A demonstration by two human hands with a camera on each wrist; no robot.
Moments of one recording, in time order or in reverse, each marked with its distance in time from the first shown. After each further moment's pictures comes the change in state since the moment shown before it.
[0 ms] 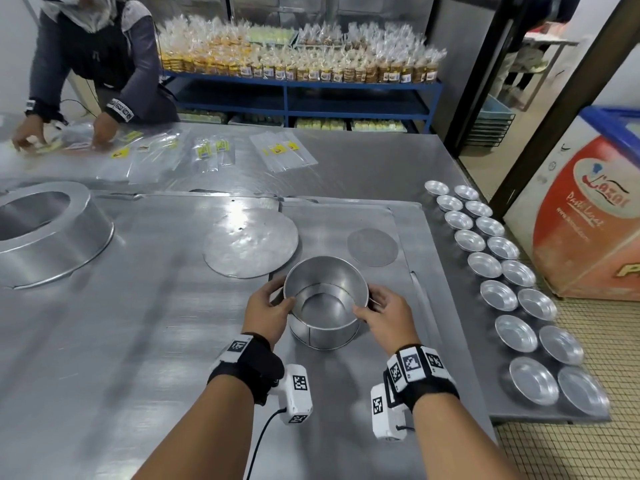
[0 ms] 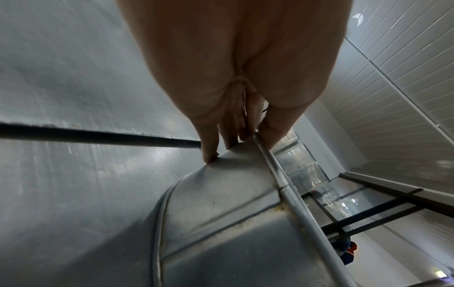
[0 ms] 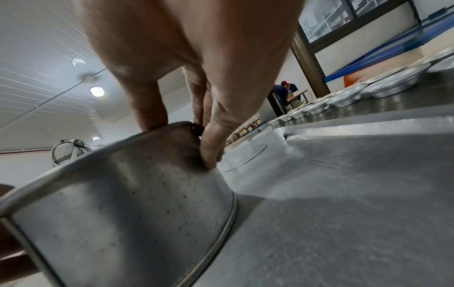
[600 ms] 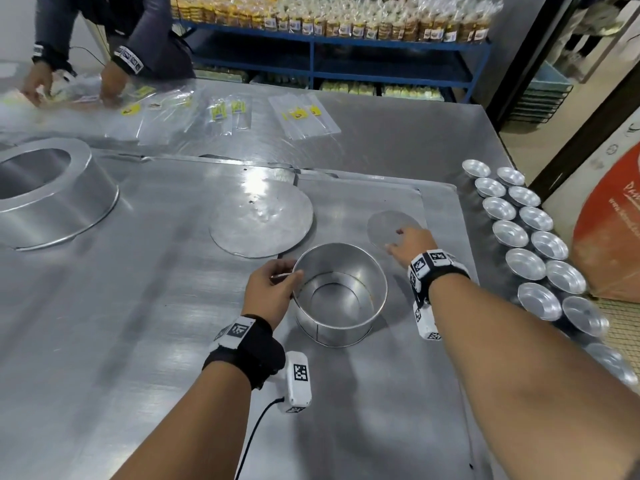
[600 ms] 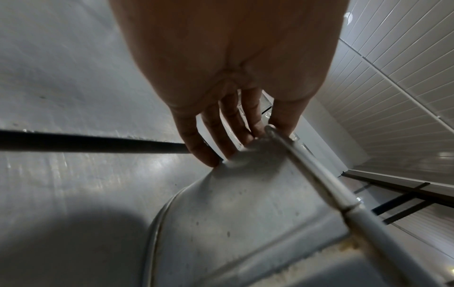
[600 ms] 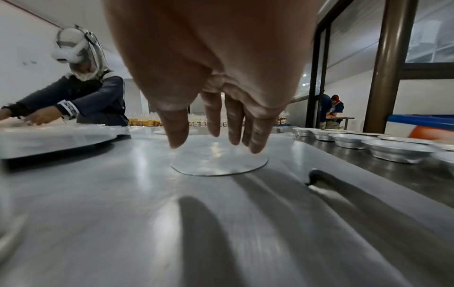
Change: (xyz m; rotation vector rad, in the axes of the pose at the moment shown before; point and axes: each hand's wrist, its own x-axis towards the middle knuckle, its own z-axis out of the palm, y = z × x) left_hand 0.023 -0.004 0.003 0.034 0.109 -0.020; right_hand 0.162 -0.011 -0.014 -0.975 -0.136 0.075
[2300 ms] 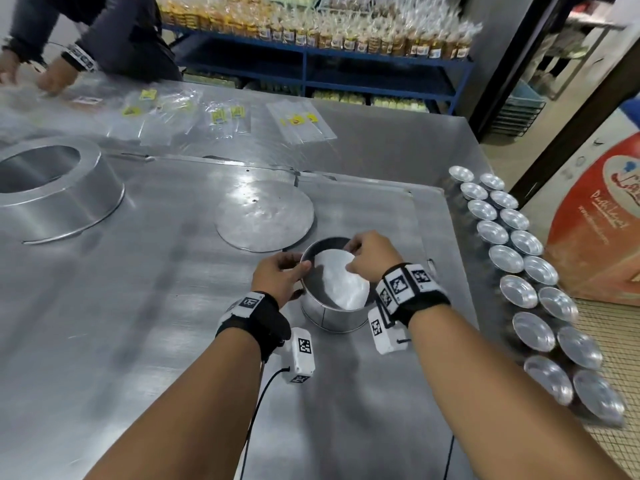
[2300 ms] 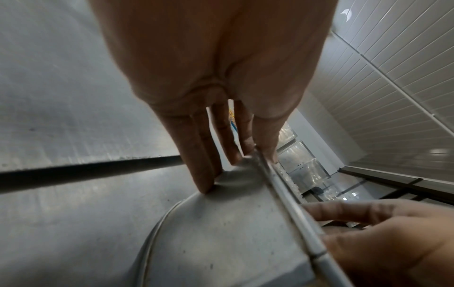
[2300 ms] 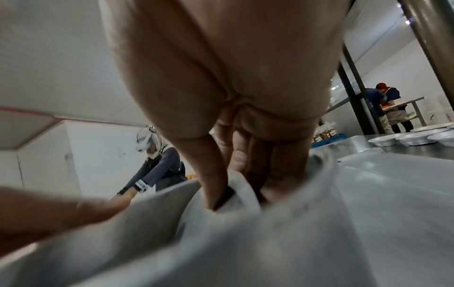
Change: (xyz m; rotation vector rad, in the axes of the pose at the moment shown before) left_hand 0.000 0.009 -0.008 -0.016 -0.083 -0.132; right_hand -0.102 -0.082 -0.005 0.203 -0.074 -0.147
